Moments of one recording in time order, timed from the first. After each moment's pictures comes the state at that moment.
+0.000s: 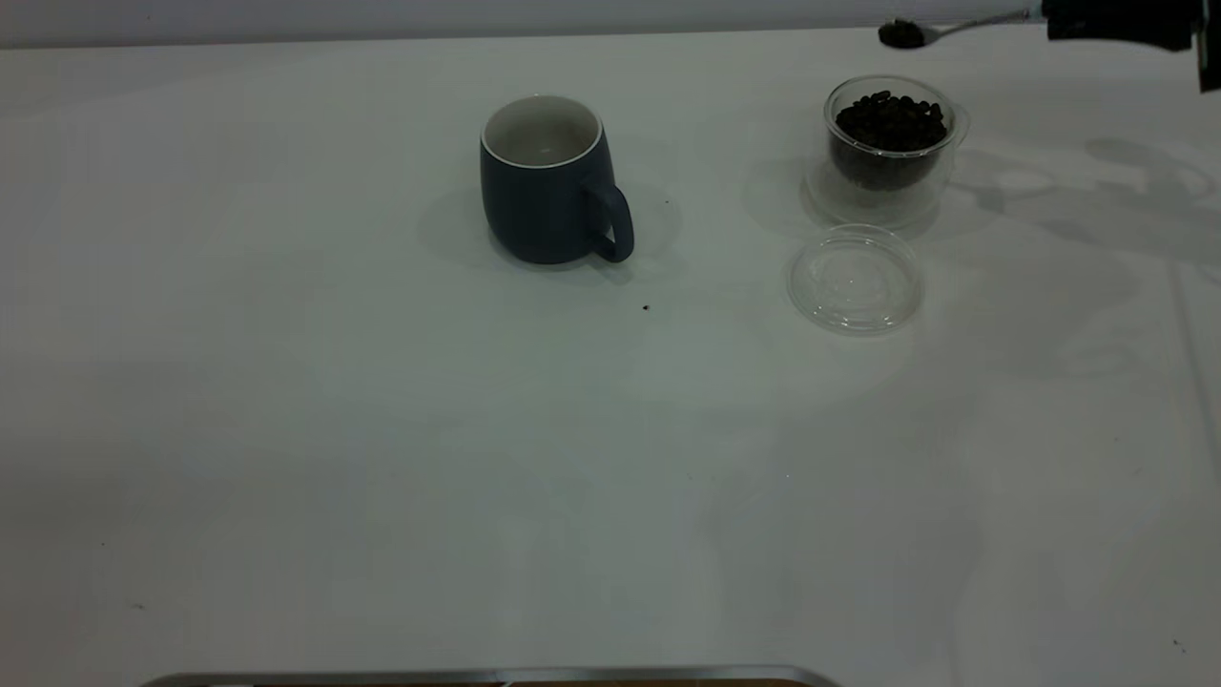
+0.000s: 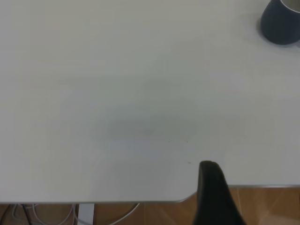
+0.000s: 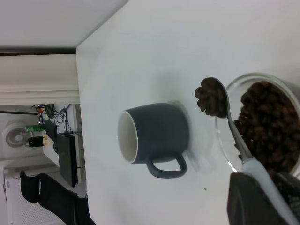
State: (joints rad) left arm 0.06 -0.02 -0.49 -0.11 1.14 0.03; right arm -0.31 2.45 -1.60 1.27 1.16 -0.84
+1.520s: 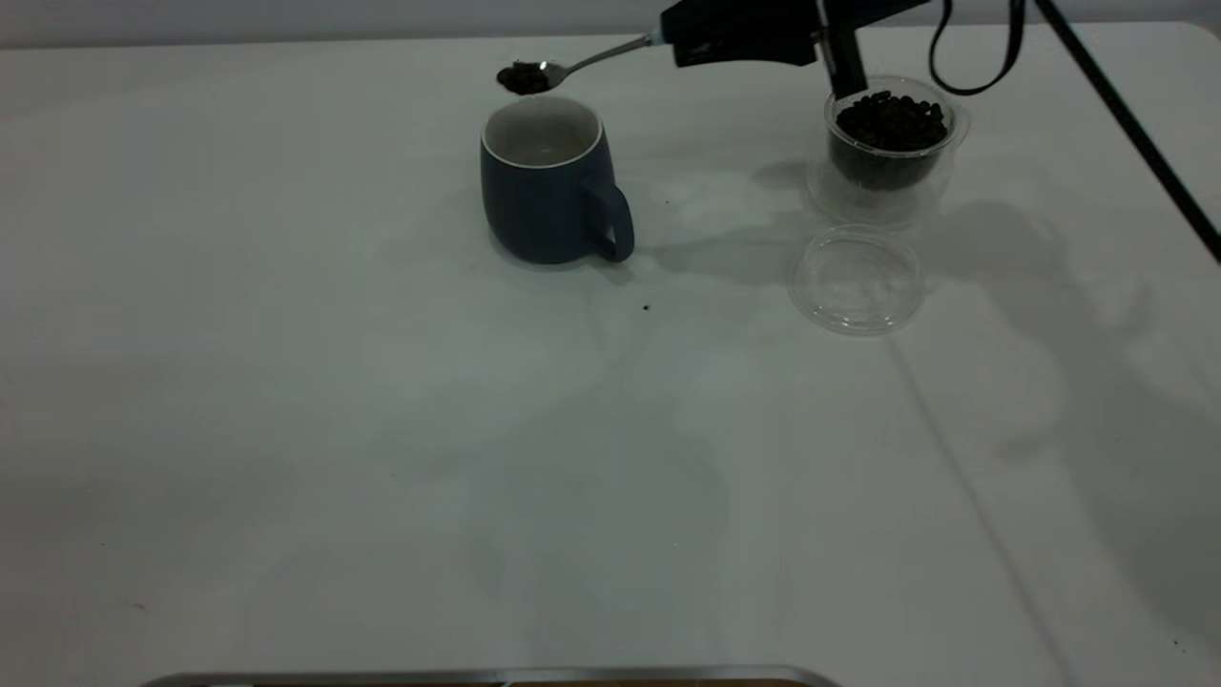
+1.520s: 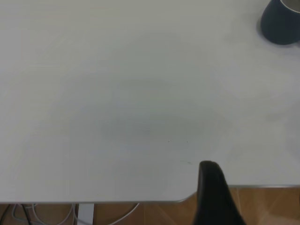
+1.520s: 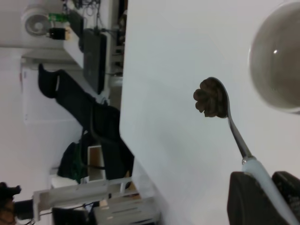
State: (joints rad) left arm 0.06 -0.02 -0.49 -0.11 1.14 0.03; right arm 0.17 2.45 -1.60 1.41 1.10 -0.84
